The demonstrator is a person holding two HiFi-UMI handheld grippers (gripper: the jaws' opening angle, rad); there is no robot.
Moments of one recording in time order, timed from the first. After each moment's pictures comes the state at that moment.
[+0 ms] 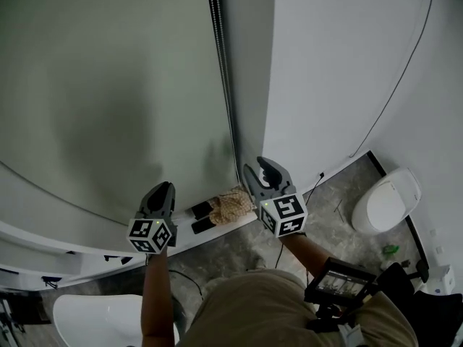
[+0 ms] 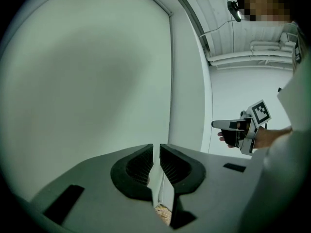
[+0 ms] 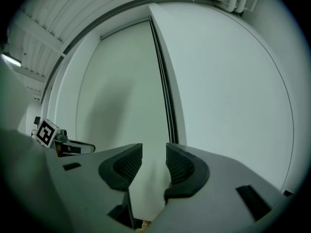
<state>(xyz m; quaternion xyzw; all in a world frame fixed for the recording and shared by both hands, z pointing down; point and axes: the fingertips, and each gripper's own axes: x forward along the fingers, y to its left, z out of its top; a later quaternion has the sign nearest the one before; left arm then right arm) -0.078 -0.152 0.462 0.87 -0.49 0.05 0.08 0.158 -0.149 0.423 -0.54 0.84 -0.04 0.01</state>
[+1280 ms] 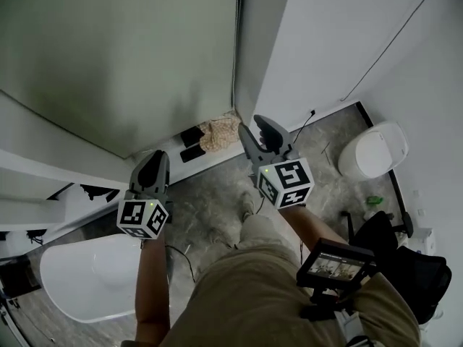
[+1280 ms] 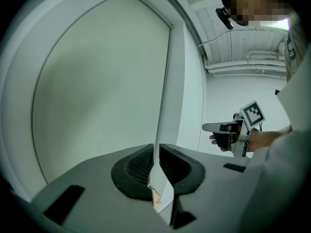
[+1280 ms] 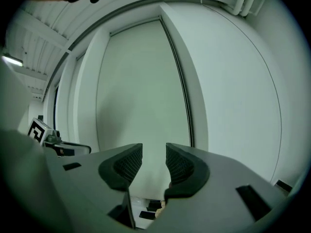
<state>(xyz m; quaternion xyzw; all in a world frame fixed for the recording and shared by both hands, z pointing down) -0.133 0.078 0.471 0.86 -0.49 0.03 0.10 0.077 0.053 0.432 -0.54 0.84 -0.06 -0.02</state>
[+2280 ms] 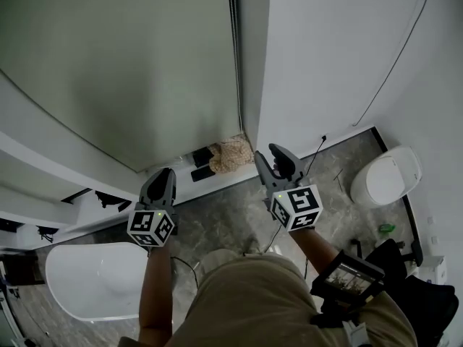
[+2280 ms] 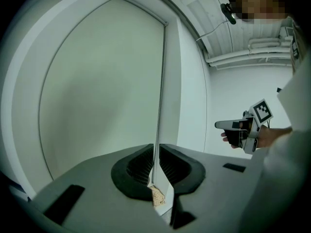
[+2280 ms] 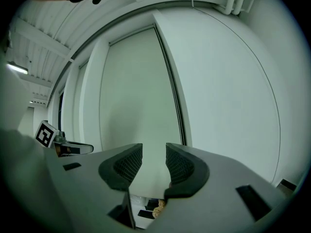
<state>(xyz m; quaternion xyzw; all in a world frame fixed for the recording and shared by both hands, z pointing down) -0.077 0.039 0.495 0.84 -0.53 0.06 0.10 0.172 0.025 0.460 -0.52 0.85 -0.08 0.00</state>
